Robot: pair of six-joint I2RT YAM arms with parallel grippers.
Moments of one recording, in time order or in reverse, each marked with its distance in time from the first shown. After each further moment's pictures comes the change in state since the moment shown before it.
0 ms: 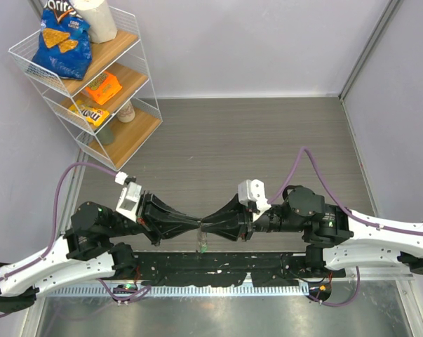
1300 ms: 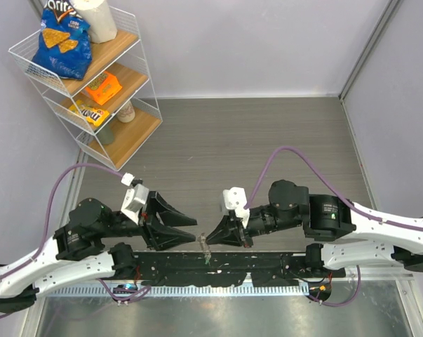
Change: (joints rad) left arm 0.000 -0.008 0.085 -0.272 0.029 0.027; right arm 0.000 0.089 0.186 -0.378 -0.137 -0.033
